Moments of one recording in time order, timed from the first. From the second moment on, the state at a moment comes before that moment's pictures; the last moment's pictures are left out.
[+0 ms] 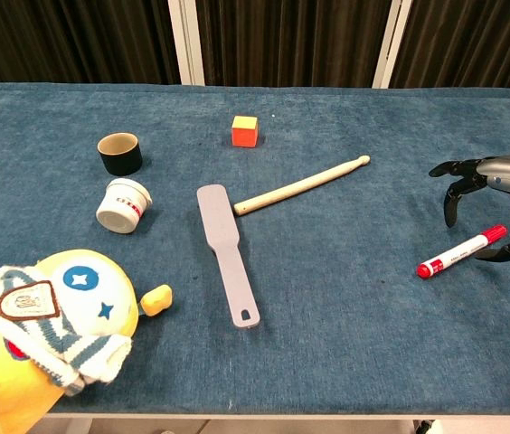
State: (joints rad) left arm -0.09 -1.11 -0.06 -1.63 1.40 1.46 0.15; right arm 0.55 -1.30 0.07 -1.55 -1.26 0.78 -0.22
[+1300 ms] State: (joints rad) left arm -0.09 -1.11 -0.06 -1.64 1.39 1.45 0.15; right arm 0.60 -1.31 0.10 -1.51 -1.29 0.82 -0.07
